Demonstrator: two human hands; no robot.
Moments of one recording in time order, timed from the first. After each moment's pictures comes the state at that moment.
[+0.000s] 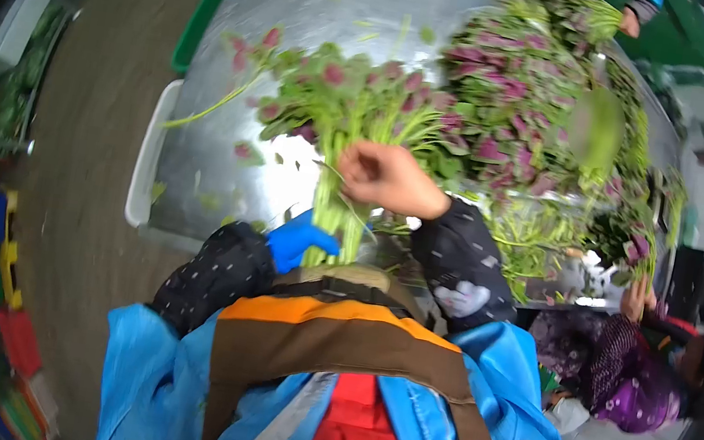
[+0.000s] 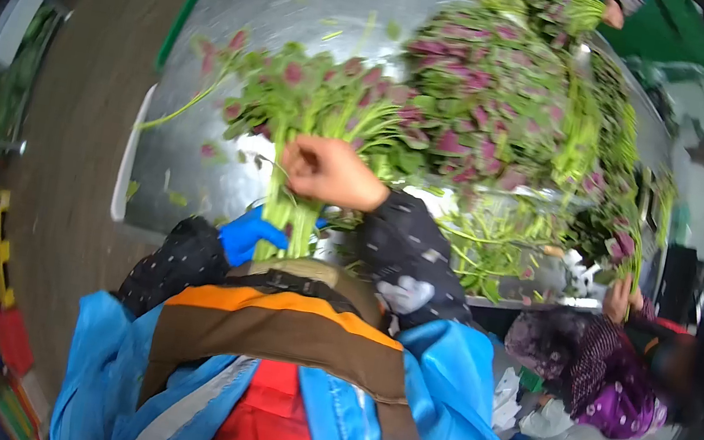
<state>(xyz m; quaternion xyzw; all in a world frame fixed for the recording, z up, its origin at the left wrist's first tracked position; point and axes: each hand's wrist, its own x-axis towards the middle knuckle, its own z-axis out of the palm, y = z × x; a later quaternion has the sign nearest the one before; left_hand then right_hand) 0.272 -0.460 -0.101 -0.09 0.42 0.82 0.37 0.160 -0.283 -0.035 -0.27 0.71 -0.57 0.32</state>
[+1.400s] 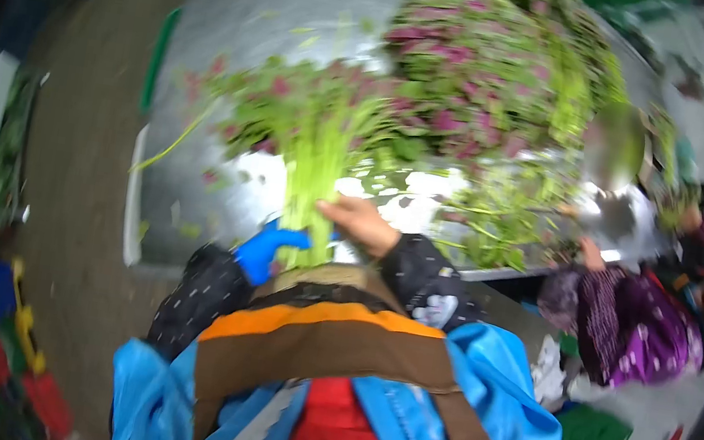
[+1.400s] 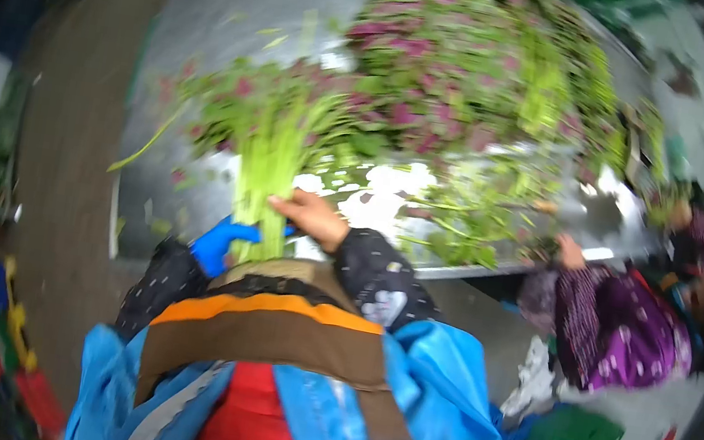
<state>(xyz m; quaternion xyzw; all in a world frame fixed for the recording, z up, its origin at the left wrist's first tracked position) 0.270 -0.458 -0.092 -0.11 0.41 0.79 0.43 0.233 -0.258 -0.090 0.08 0.62 -0.66 0.42</state>
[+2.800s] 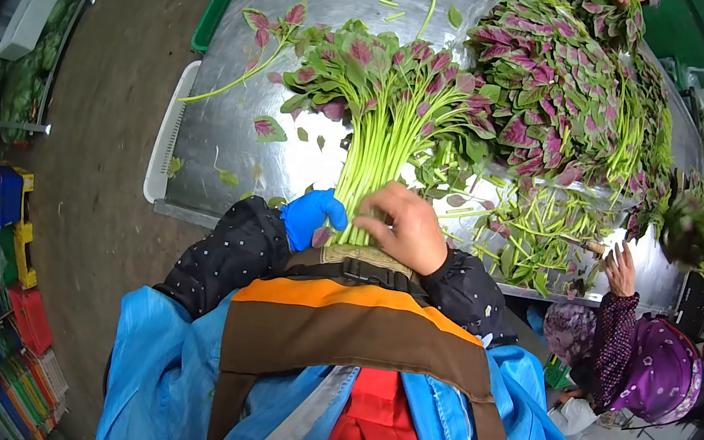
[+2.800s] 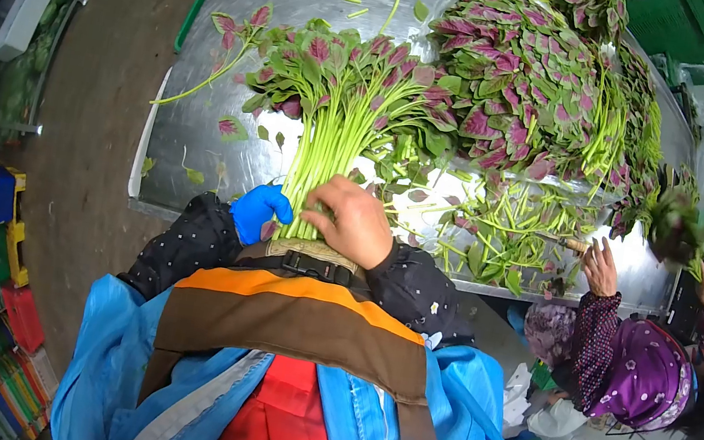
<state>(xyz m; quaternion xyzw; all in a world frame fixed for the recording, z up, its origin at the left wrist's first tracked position) 0.291 -0.486 -0.178 0.01 0.54 0.78 0.32 0.250 -0.271 -0.049 -0.30 0.84 -0.44 0.08</state>
